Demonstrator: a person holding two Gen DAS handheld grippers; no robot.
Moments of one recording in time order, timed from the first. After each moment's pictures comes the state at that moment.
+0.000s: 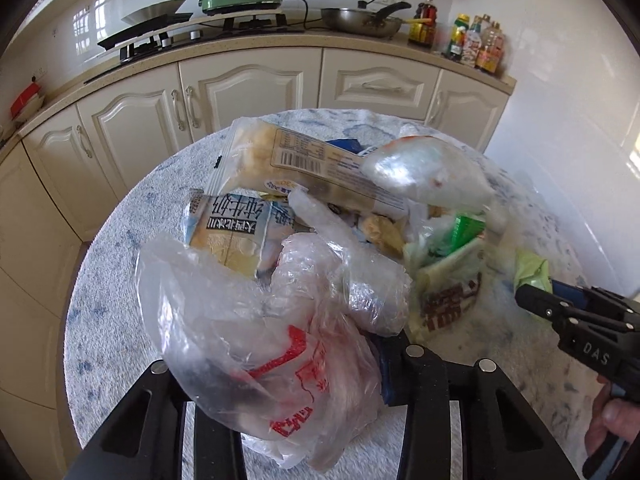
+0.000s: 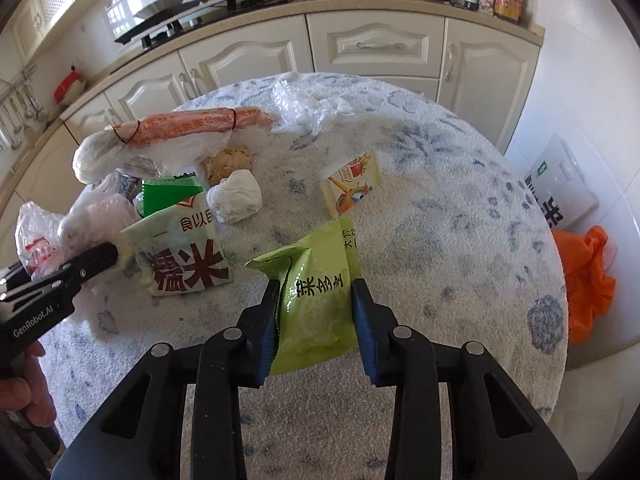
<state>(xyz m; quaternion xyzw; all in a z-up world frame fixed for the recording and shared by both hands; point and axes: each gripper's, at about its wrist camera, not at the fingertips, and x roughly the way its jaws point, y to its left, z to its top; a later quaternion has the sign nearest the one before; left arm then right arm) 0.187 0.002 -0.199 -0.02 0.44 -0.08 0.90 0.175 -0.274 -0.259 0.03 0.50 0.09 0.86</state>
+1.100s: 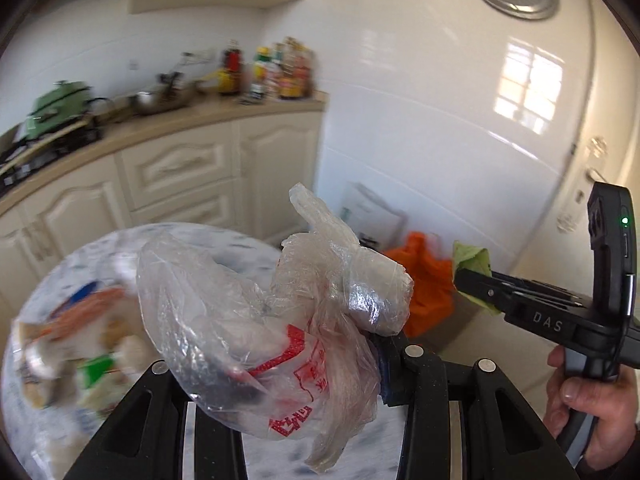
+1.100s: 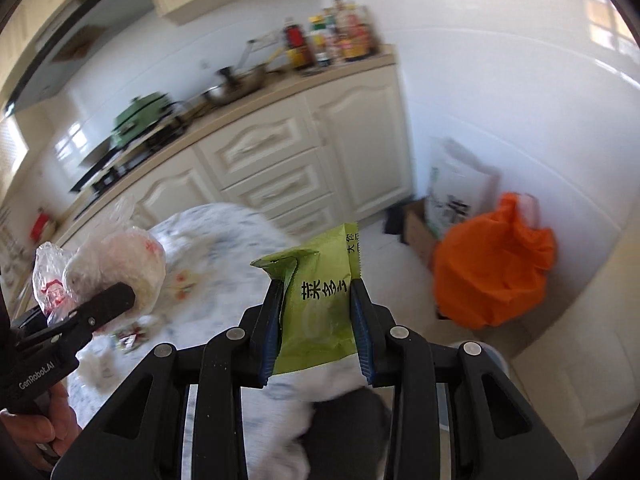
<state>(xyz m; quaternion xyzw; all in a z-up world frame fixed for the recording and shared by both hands) 0.091 -0.226 -0.120 0.06 0.34 -0.33 0.88 0.080 -0.500 -0.172 0.18 0.38 -0.05 0.91</state>
